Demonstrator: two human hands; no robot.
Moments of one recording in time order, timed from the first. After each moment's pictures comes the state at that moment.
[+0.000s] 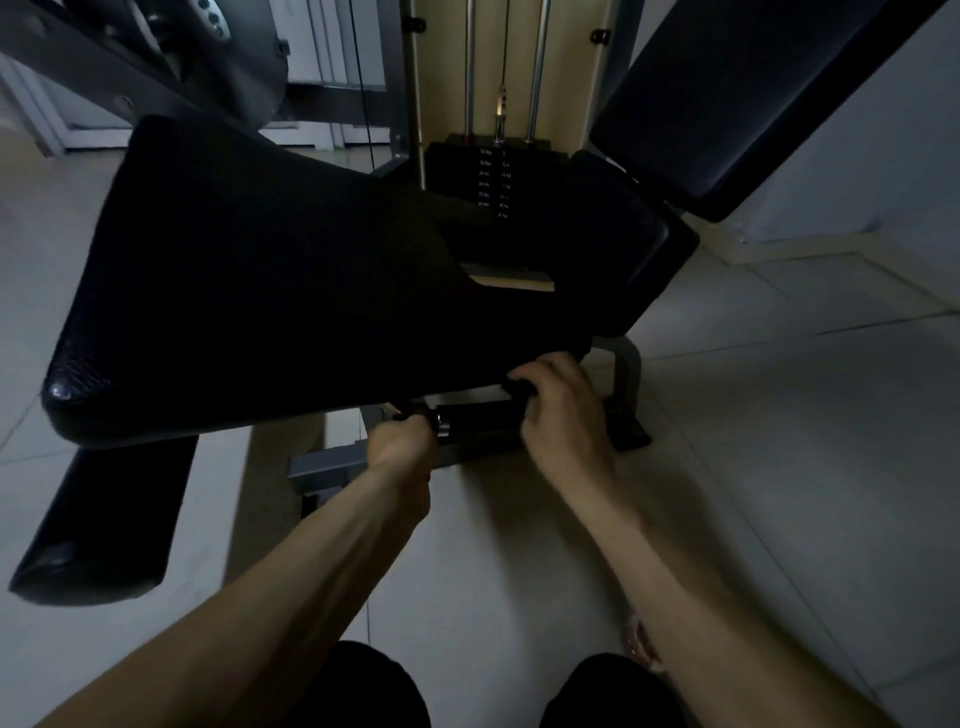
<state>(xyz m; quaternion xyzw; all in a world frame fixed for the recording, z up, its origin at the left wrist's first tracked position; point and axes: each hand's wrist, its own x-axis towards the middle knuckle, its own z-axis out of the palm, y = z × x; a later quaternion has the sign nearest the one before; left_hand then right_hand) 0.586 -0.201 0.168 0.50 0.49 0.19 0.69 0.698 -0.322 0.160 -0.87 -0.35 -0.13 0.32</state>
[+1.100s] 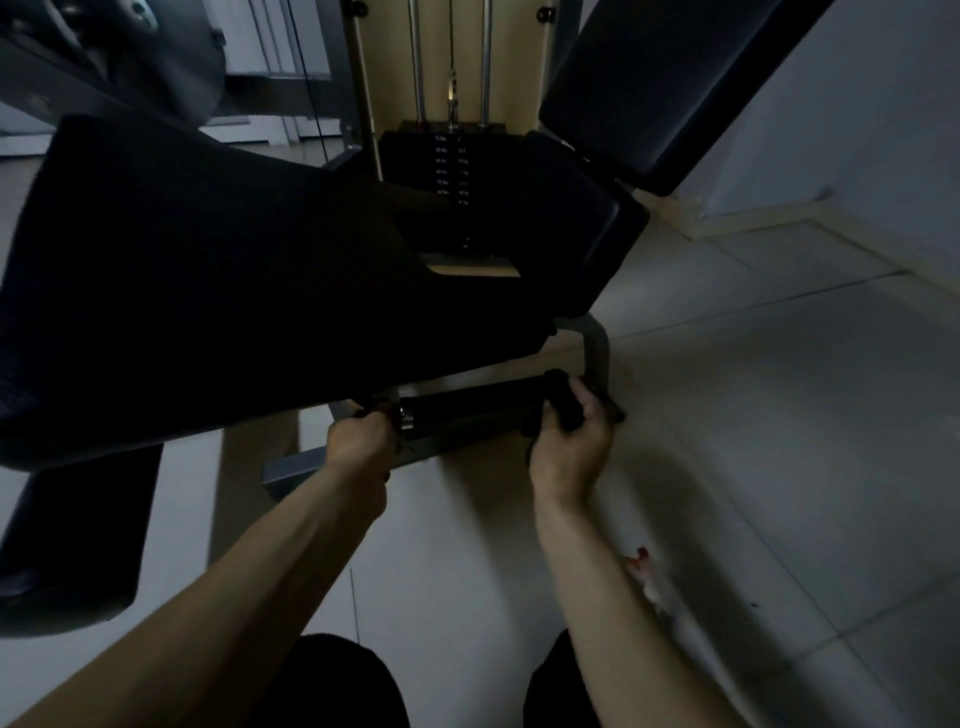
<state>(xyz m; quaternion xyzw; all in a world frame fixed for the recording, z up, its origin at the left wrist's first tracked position) 0.587 -0.190 0.153 0.54 0.48 0.16 0.67 0.686 -0.344 0.114 -0.69 0.05 -0.06 0.72</state>
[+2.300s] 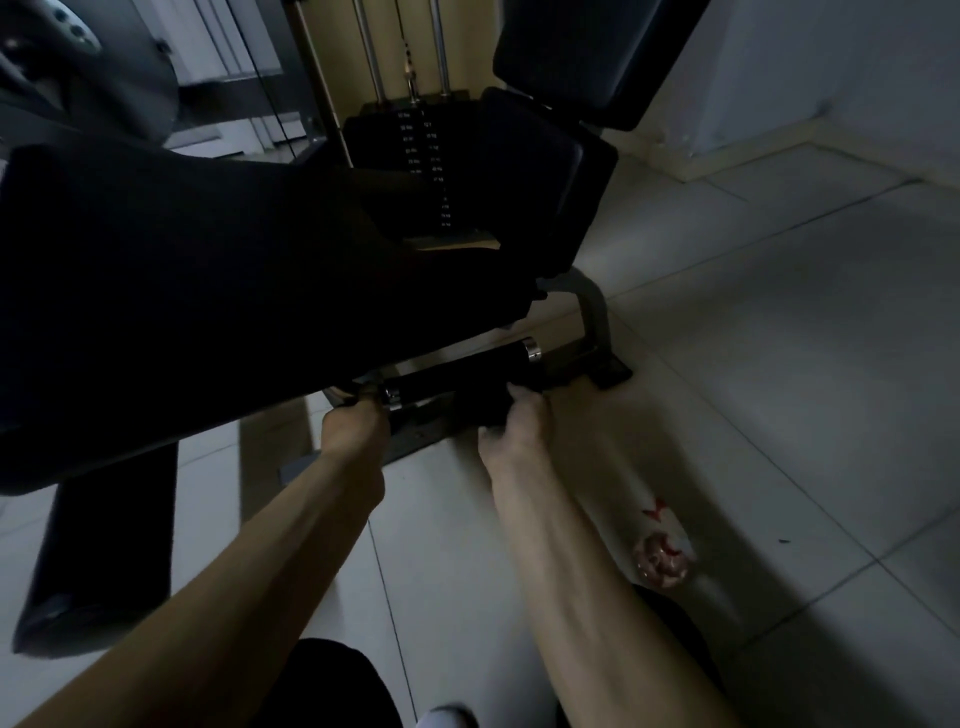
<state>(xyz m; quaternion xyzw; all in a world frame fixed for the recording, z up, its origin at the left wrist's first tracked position) 0.588 -0.196 0.155 0.59 0.48 0.18 0.62 0.667 -0.304 0.125 -0.29 0.30 0.24 0.88</state>
